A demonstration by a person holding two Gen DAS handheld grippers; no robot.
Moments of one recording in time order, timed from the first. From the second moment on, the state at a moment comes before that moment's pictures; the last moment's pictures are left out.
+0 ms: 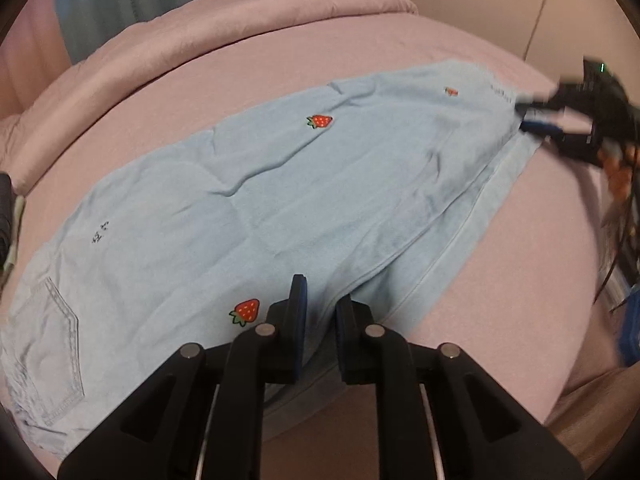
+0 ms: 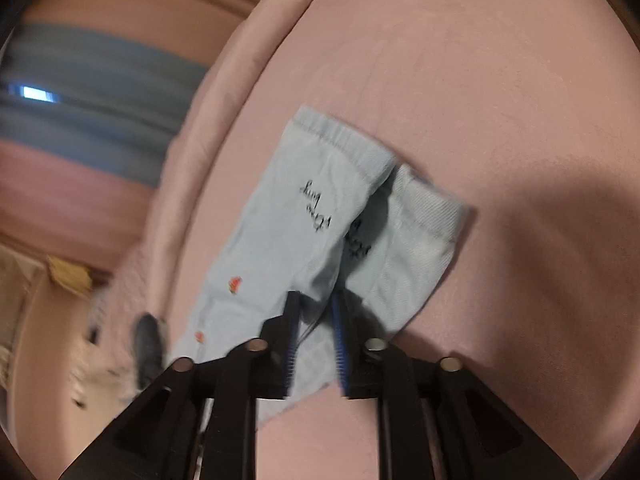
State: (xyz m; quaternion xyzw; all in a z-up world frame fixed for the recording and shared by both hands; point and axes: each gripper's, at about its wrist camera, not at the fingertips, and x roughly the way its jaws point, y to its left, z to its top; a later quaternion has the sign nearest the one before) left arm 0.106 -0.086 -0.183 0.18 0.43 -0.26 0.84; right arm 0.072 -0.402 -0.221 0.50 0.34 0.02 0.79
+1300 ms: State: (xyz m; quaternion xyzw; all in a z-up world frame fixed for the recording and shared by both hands) left arm 0.114 -0.044 -0.169 0.05 0.44 -0.22 0.87; right arm 0.116 -0.236 -0.148 0.11 0.38 0.16 0.91
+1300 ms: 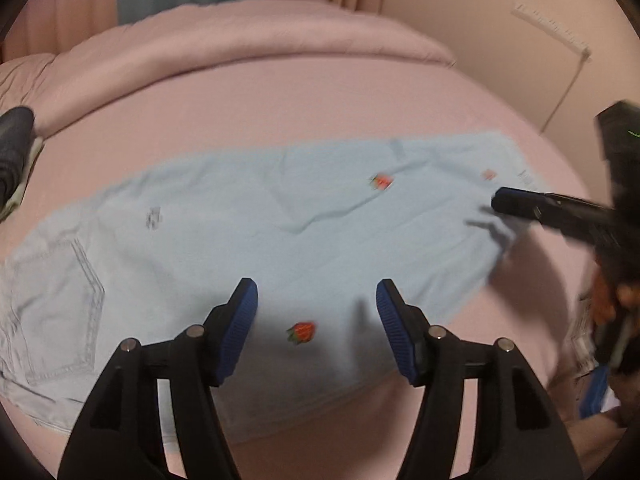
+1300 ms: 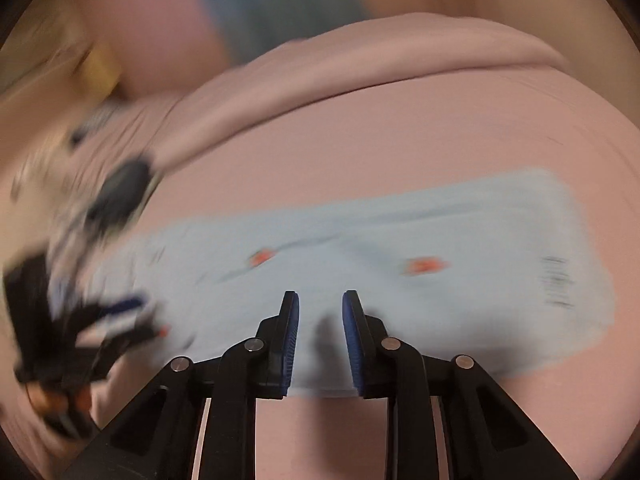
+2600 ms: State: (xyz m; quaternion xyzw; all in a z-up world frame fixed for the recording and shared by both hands) left arm 0.089 0.099 -0.196 -0.01 0.44 -0.09 0.90; right arm 0.292 -0.073 -0.189 0.22 0.58 0.43 0.66
